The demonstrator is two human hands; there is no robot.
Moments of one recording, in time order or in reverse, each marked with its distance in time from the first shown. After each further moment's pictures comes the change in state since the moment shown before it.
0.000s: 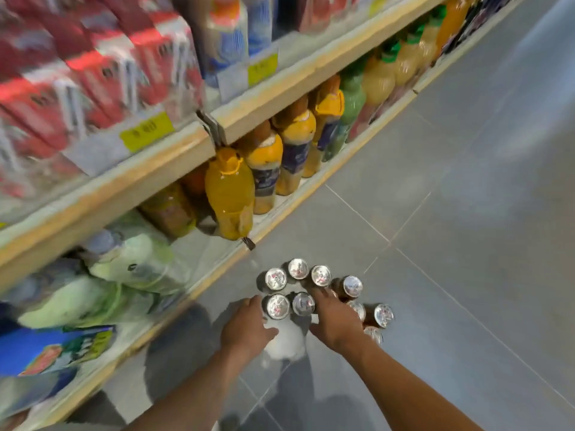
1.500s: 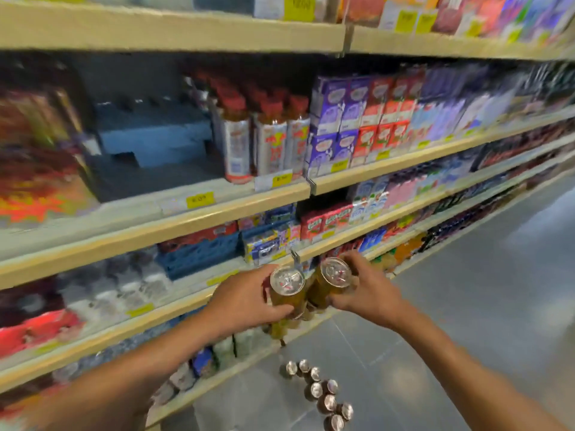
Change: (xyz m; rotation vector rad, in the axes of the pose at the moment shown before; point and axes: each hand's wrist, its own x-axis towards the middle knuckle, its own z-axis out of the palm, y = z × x) left_hand -0.592 0.232 -0.536 -0.127 0.594 0.372; right_hand -0.490 -0.302 -0.585 0.257 0.367 -0.531
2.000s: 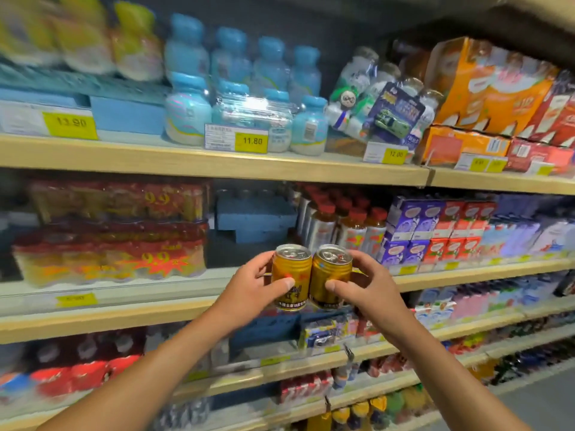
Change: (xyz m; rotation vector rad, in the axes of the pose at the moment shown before) left_hand -0.015 -0.017 -0.171 -0.796 0.385 0.047; right_hand 0.085 -0.184 0.000 0.509 0.020 -0.293
